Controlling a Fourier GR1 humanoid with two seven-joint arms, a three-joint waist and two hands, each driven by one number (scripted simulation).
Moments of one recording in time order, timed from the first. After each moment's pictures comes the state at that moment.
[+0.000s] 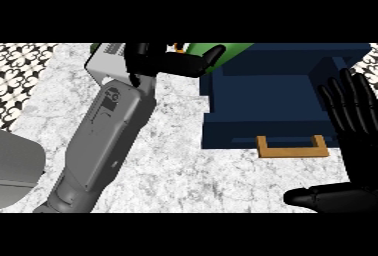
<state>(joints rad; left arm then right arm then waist) -0.94 0.03 -0.09 -1.12 0.26 0.25 -0.18 -0.08 -0.08 -0.07 -2.05 -0.14 0.14 0.14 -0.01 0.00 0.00</state>
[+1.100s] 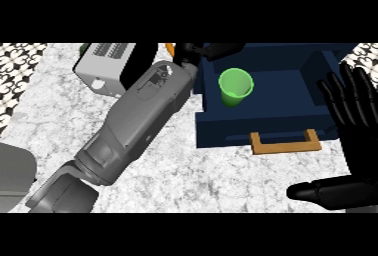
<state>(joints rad) -1.27 0.00 -0.31 -0.54 0.49 0.40 -0.33 -0.12 -0.10 -0.09 -2.01 -0.17 0.17 0.12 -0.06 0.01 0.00</state>
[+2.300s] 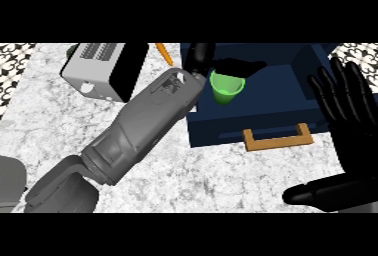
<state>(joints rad) -1.32 0.00 -0.59 -0.44 0.67 0.49 -0.35 -0.16 -0.09 -0.07 -2.00 -0.22 0.19 0.13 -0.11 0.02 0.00</state>
